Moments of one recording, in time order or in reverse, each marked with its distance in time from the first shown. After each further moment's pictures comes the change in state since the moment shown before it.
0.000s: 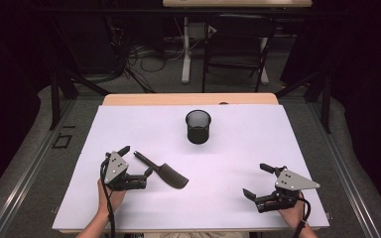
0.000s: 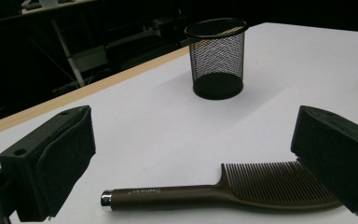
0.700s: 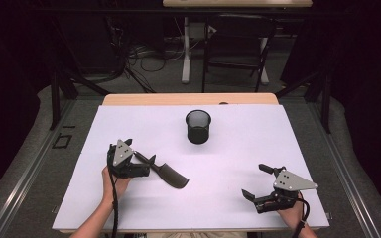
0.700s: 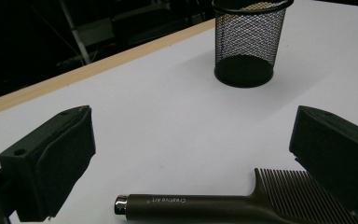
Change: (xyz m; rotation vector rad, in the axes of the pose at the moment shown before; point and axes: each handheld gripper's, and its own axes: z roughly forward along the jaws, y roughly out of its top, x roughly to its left) left arm 0.020 0.004 0.034 0.109 0.028 -0.034; right arm 0.002 0.000 0.002 0.012 0.003 -0.012
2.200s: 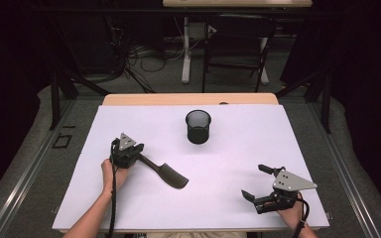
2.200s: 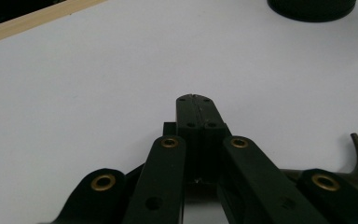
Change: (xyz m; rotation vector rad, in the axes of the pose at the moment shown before) left arm 0.035 -0.018 0.041 0.230 0.025 -0.033; right arm 0.000 -0.001 0.001 0.014 0.004 -0.005
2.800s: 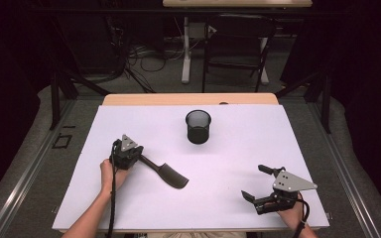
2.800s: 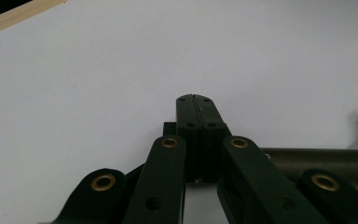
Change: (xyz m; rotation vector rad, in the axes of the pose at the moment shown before) left arm 0.000 -0.003 0.001 0.060 0.003 0.051; right arm 0.002 0.001 -0.001 -0.001 0.002 -0.004
